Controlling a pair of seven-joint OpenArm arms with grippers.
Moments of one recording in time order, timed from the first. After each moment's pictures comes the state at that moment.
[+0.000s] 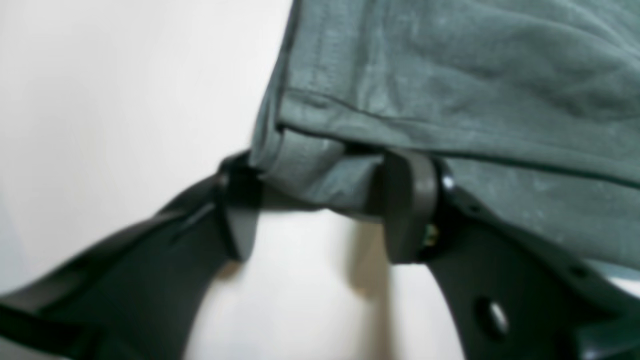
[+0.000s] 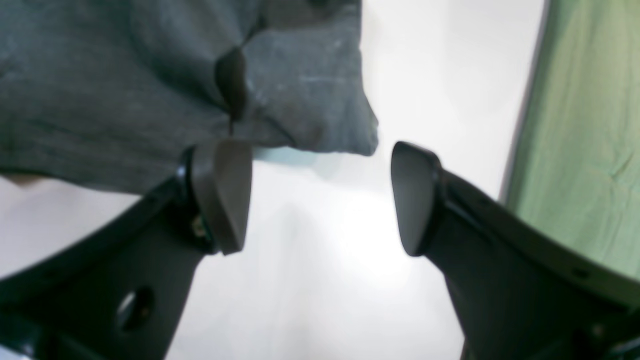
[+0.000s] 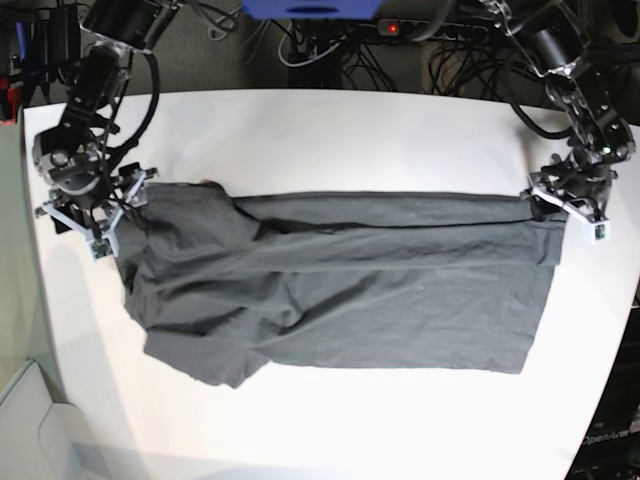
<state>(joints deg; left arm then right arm) -1.7 -9.8 -39.8 74.6 -7.7 -30.4 38.4 -3.2 -0.1 29.1 100.9 -16.9 40.2 -45.8</state>
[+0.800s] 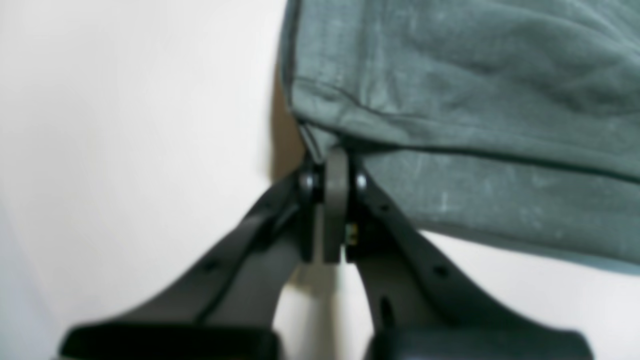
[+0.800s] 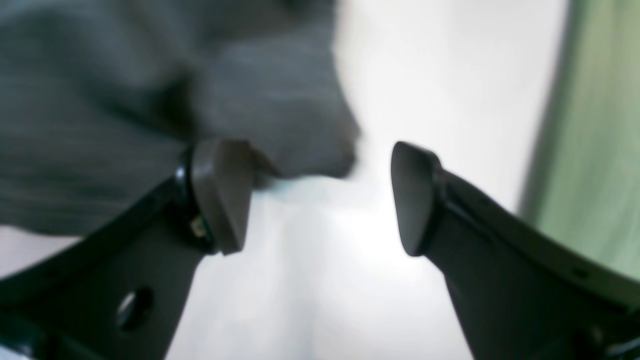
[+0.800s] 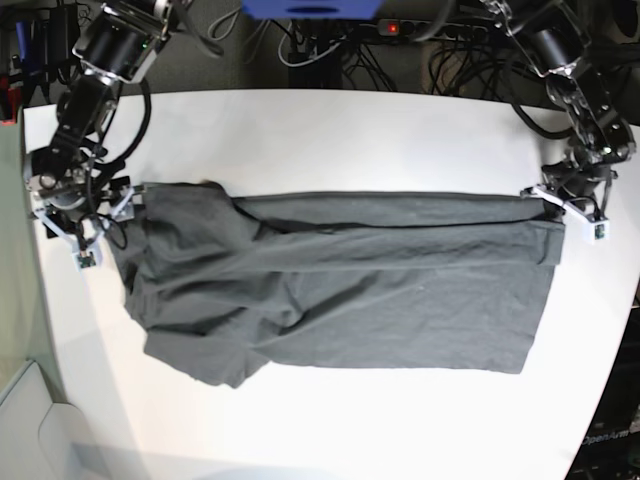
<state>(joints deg) -1.7 -10.0 -39.8 74.6 -7.7 -30.4 38.8 3.5 1.6 34.1 90.3 -17.4 40.1 -45.9</state>
